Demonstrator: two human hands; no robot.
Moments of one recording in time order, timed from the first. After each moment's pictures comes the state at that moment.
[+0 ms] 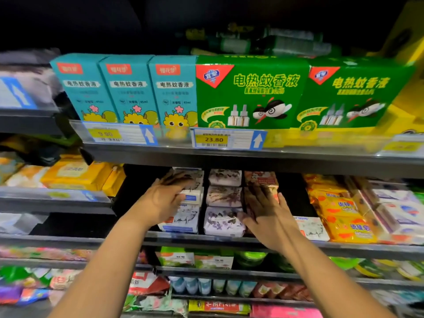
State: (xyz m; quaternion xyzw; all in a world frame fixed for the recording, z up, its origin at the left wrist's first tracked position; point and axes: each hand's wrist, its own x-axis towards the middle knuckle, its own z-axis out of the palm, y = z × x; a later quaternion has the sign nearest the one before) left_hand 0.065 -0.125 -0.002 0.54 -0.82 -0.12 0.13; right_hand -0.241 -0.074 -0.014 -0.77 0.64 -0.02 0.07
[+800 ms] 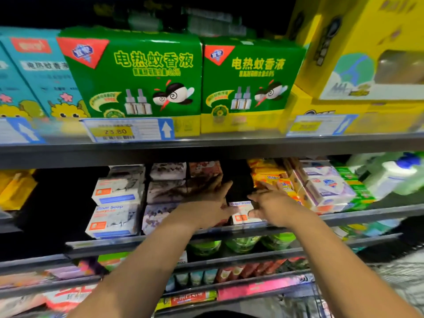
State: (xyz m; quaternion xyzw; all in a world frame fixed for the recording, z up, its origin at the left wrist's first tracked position) left_hand -0.170 -0.099 0.000 0.46 -0.87 -0.19 -0.04; right_hand -0.390 -0.073 -0.009 -0.74 0.65 0.13 0.11
